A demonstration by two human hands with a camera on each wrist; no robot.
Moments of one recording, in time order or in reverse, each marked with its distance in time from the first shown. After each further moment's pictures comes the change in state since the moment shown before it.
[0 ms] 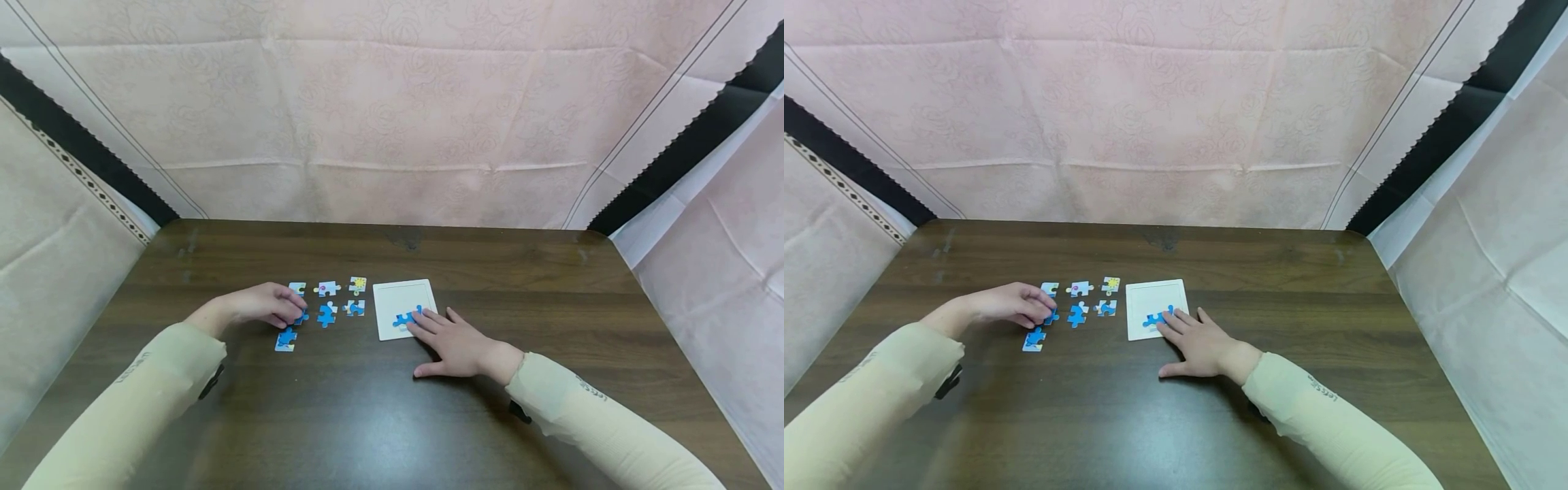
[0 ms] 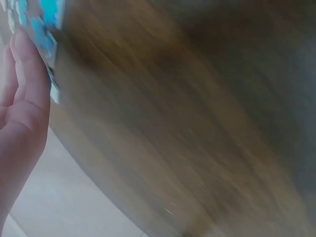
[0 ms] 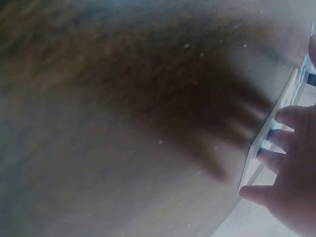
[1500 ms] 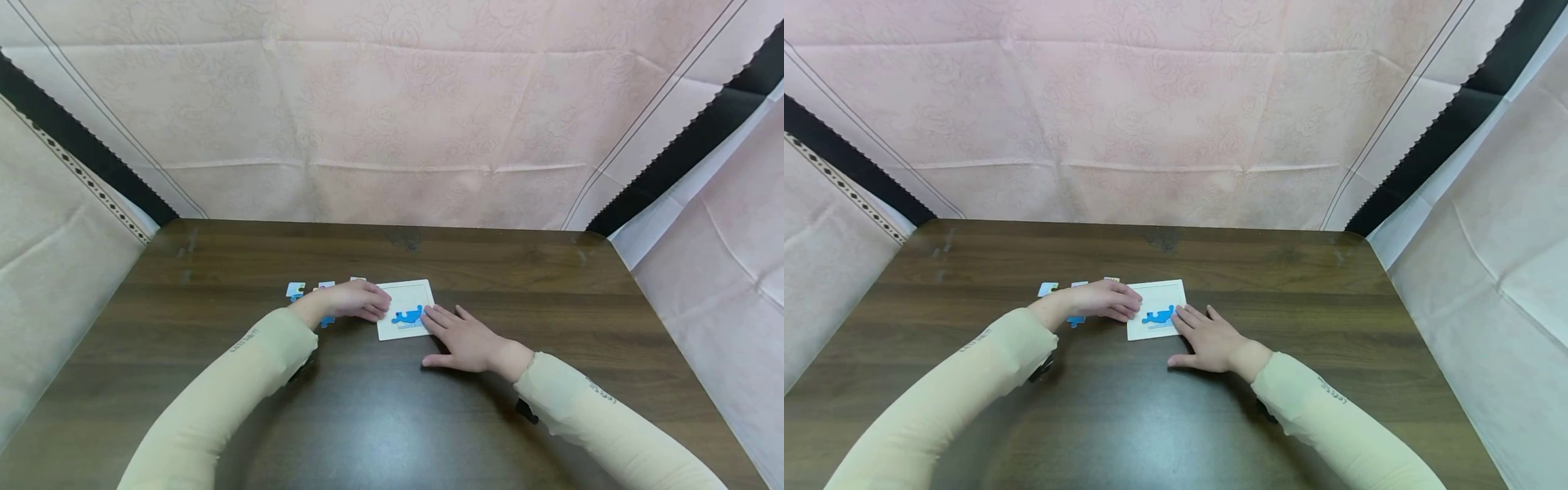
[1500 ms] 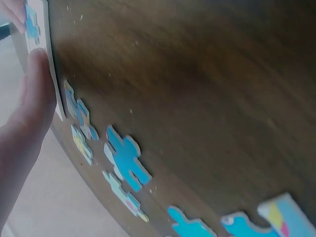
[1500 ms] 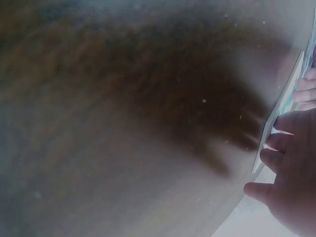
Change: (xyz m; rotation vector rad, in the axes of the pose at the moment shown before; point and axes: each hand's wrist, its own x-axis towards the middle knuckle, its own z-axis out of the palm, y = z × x) left_hand 0.079 0.086 0.080 -0.142 -0.100 0.043; right_hand -0.007 0.013 -0.001 0.032 0.047 0.039
